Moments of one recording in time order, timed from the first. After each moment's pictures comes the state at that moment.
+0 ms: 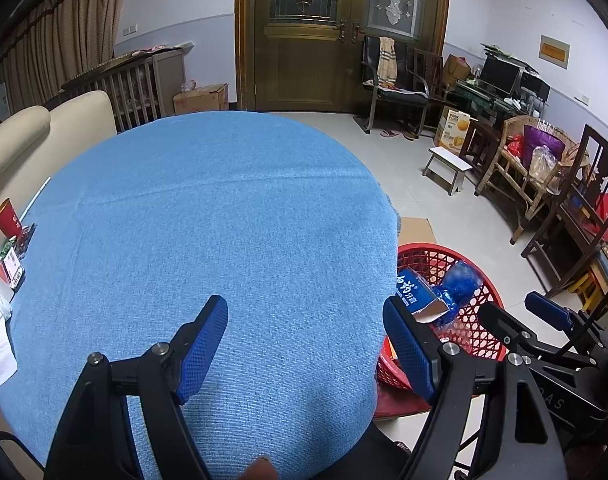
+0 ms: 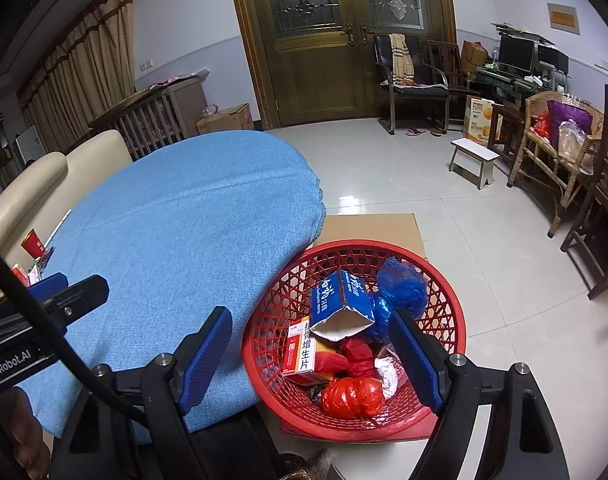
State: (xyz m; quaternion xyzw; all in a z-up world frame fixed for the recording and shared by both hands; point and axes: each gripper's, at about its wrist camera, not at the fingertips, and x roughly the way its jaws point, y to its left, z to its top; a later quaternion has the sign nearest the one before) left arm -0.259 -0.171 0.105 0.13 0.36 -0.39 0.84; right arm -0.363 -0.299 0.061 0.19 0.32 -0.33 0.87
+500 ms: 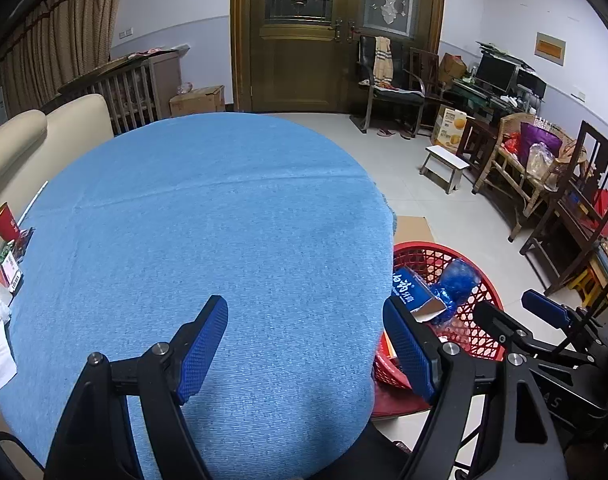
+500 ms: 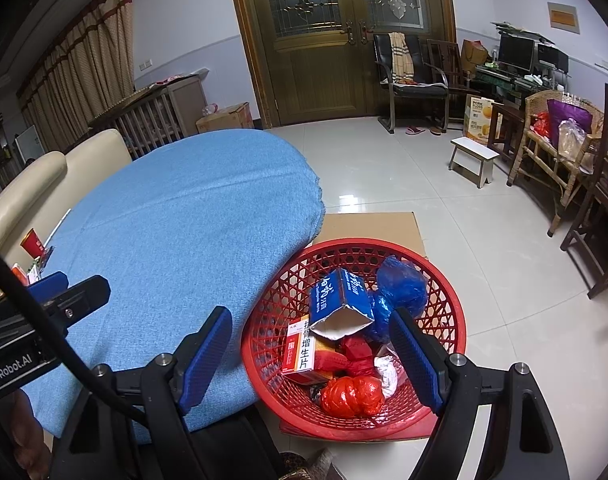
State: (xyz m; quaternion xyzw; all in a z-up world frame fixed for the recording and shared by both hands) left arm -0.262 -0.172 0.106 0.13 0.35 -0.40 0.84; right arm -0.363 -0.300 0.061 0.19 0.33 -0.33 0.87
